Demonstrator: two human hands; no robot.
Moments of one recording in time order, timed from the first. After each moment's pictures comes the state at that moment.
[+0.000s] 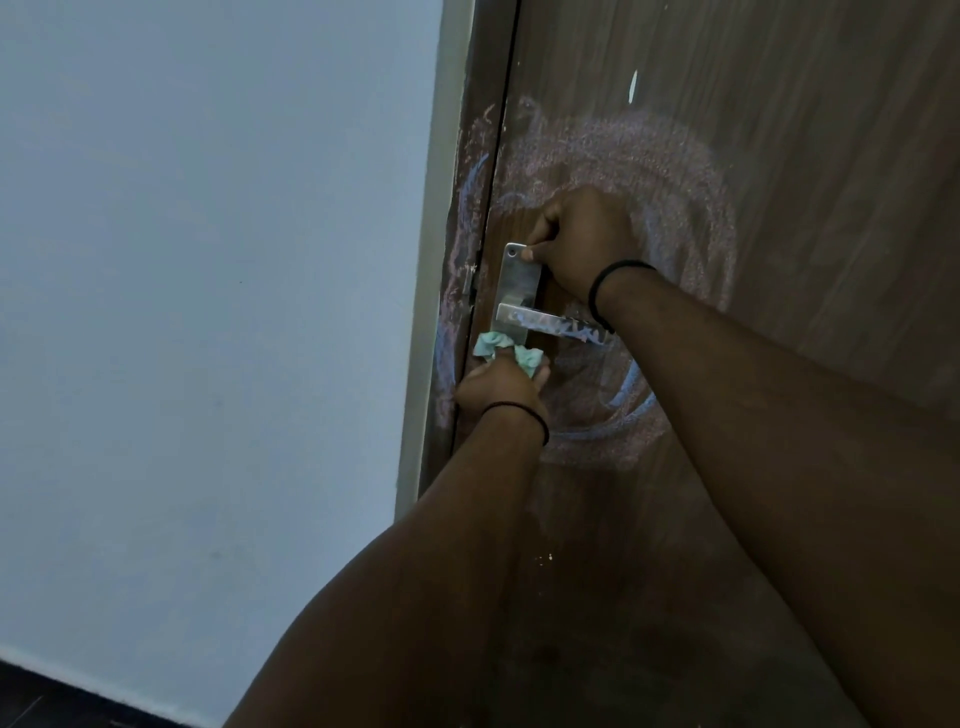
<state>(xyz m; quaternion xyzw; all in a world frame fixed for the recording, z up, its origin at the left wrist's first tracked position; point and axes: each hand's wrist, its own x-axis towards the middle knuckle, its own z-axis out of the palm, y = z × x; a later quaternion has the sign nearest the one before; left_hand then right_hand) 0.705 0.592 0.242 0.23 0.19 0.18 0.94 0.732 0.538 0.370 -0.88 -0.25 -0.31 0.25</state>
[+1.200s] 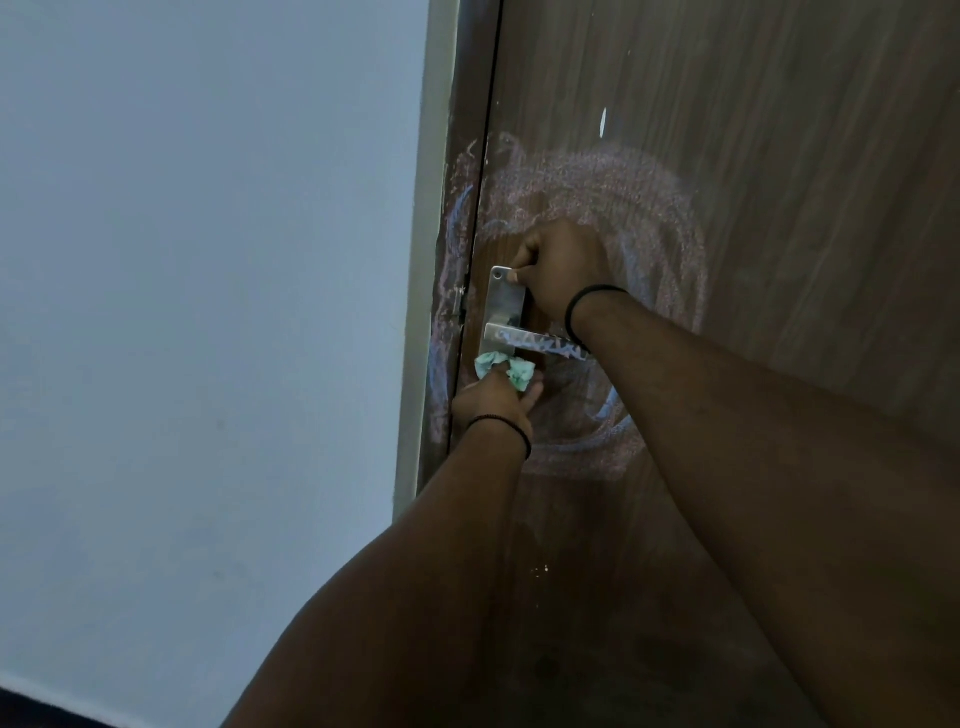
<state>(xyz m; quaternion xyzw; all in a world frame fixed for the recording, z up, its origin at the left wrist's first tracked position) 0.698 0.595 0.243 0.30 0.18 0.17 0.92 0.728 0.539 0.368 -0.88 -0.25 -0.32 0.25</state>
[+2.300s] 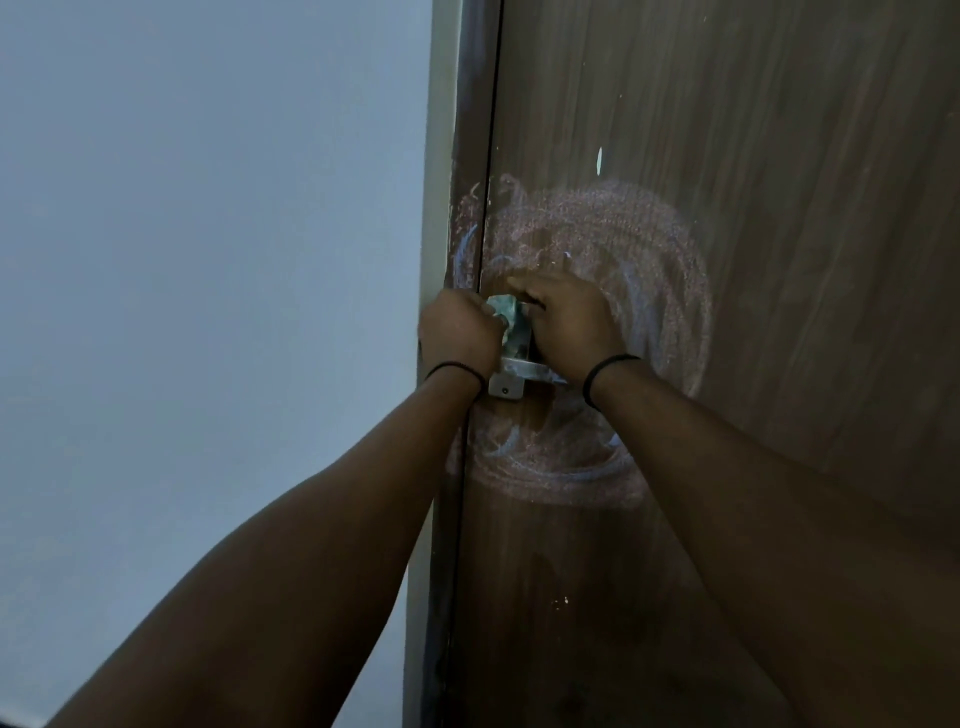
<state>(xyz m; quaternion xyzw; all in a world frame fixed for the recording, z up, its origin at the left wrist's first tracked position) 0.699 0.659 0.323 0.80 0.07 0.41 0.43 0.712 0.535 0.343 -0.82 -0.33 -0.39 0.25</state>
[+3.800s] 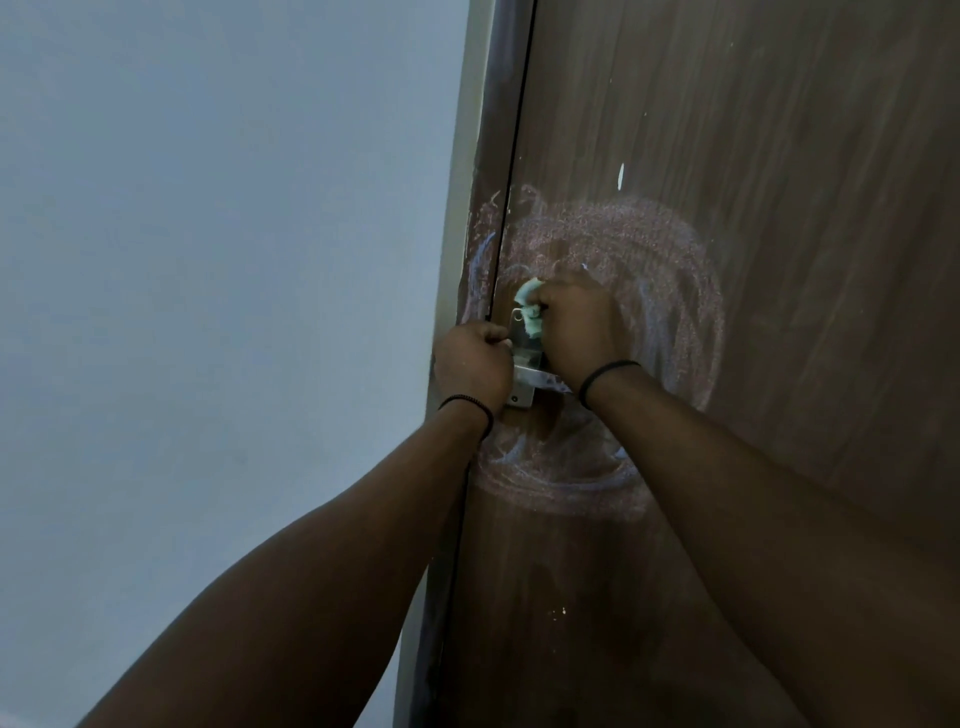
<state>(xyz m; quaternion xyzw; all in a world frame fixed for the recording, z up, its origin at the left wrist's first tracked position) 0.693 0.658 0.297 0.75 0.03 0.39 0.54 0.725 0.547 0.349 -0.84 -0.30 -0.43 0.16</state>
